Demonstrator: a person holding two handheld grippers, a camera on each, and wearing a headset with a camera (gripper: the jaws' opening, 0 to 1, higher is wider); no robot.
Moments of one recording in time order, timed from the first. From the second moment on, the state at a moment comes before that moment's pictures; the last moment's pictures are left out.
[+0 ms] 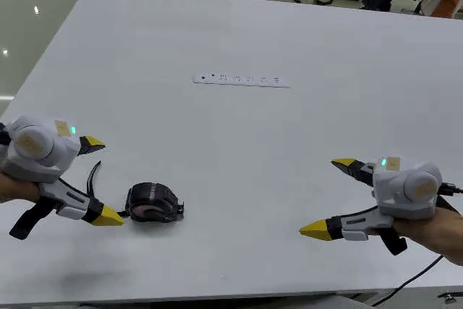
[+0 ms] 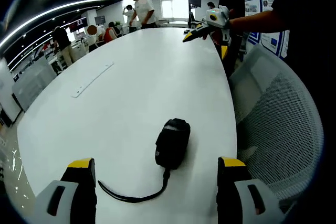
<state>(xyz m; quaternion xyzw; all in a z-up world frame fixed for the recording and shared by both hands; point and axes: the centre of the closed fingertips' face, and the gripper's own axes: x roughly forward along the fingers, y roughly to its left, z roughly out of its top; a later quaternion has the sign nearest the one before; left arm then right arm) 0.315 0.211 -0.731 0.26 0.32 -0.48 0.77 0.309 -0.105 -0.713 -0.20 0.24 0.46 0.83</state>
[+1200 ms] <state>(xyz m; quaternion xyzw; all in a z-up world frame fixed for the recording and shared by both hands) 0.316 0.160 -0.785 0.38 0.37 -0.55 0.64 0.328 -0.013 -0.725 -0.20 0.23 0.55 0.78</state>
